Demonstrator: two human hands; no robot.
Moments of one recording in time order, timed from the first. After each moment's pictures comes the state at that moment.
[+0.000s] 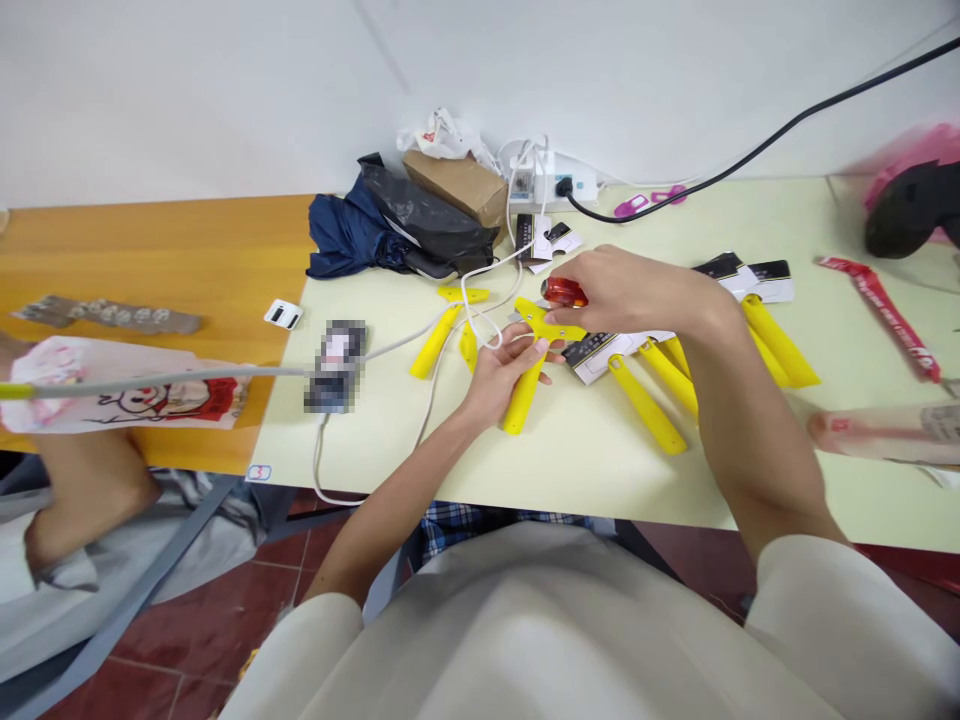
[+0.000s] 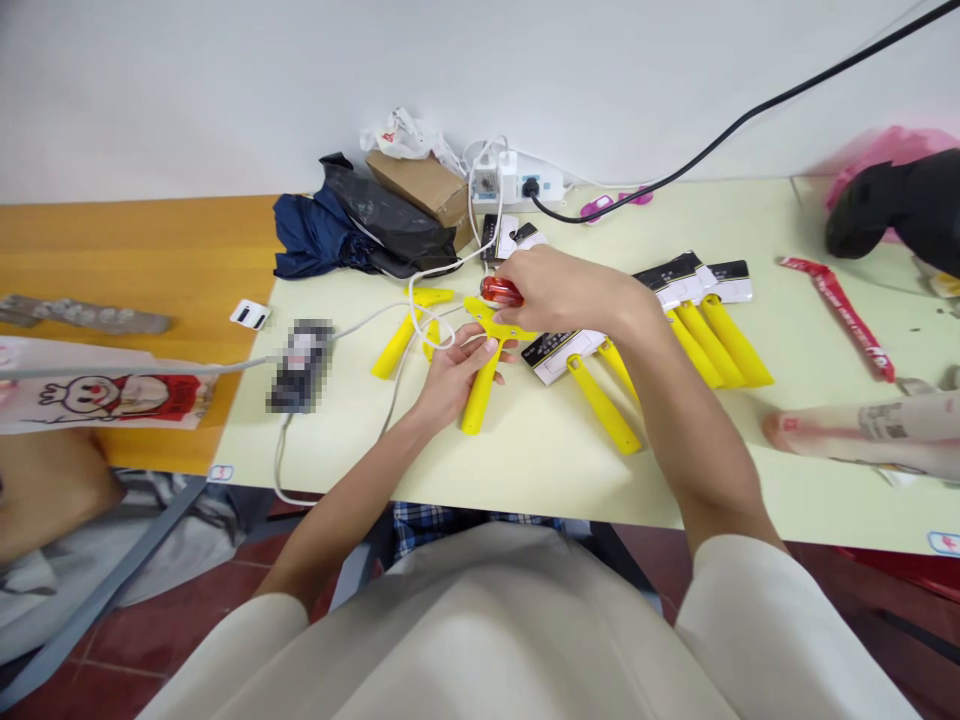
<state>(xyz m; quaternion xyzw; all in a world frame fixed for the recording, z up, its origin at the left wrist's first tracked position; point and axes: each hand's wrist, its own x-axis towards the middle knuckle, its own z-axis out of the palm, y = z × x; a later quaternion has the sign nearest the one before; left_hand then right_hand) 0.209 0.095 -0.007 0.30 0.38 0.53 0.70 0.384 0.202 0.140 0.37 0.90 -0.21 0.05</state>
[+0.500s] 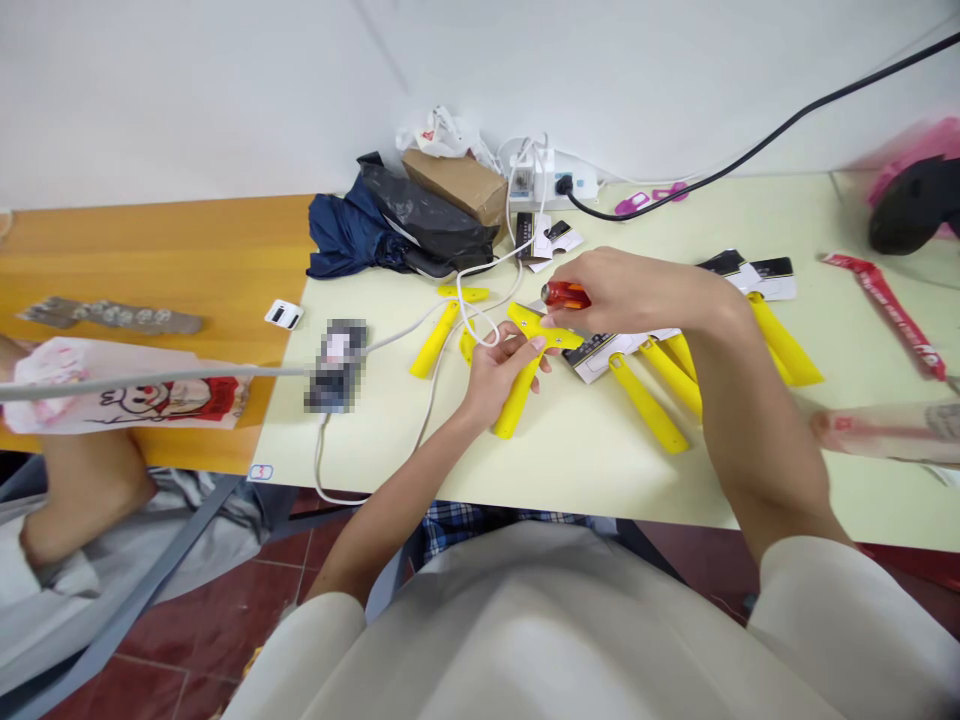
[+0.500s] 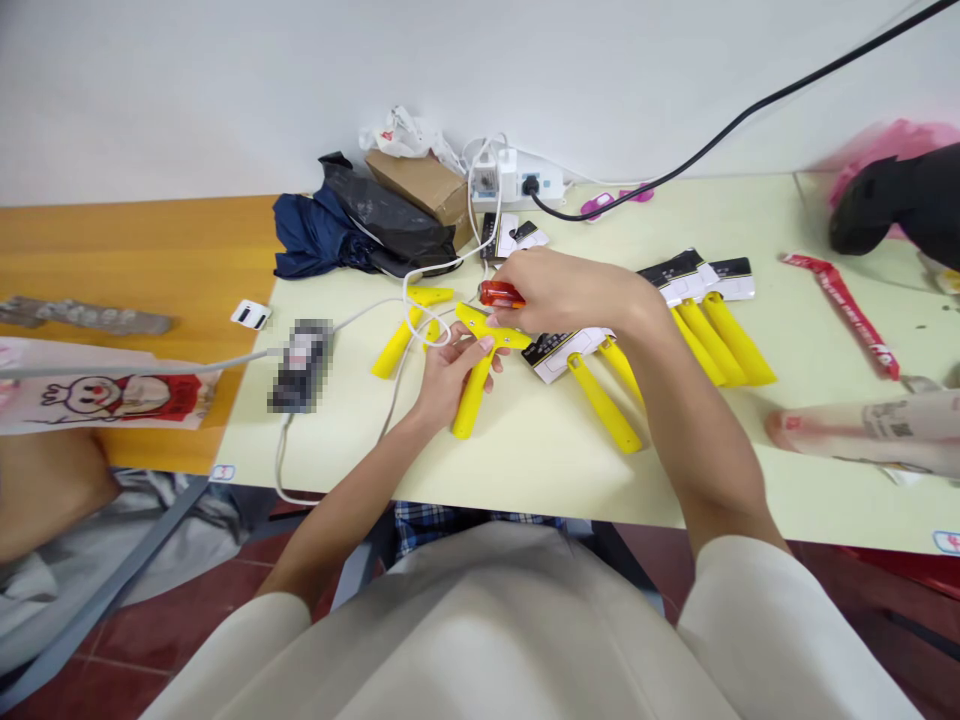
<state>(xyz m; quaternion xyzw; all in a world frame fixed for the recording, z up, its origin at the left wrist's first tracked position) 0.207 0.092 -0.001 0.33 0.42 0.54 0.65 0.385 0.202 0.142 0.35 0.90 -0.24 0.06</state>
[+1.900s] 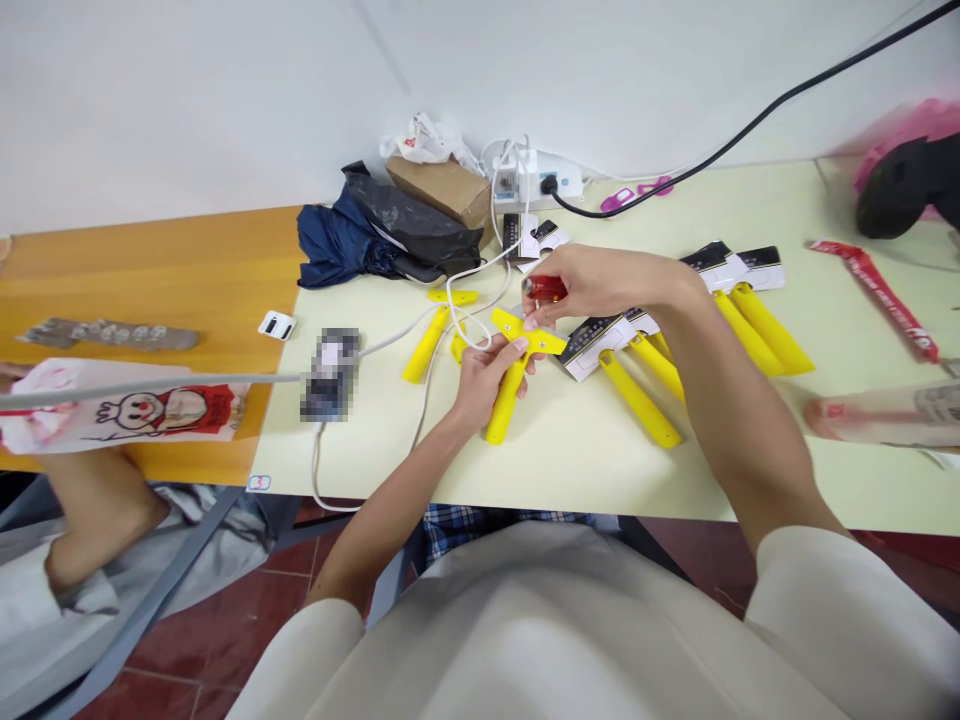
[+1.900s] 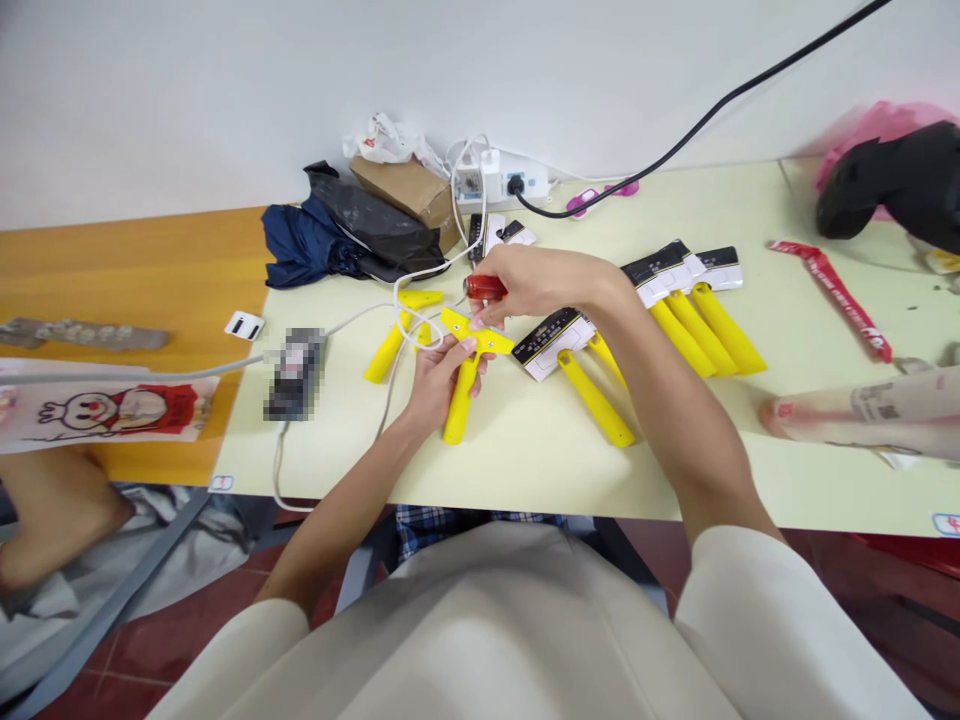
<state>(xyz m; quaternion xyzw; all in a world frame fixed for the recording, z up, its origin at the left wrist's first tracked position) 0.207 0.089 -0.007 0.31 0.42 0.54 0.66 0.388 0.224 0.125 0.32 0.87 -0.37 0.02</state>
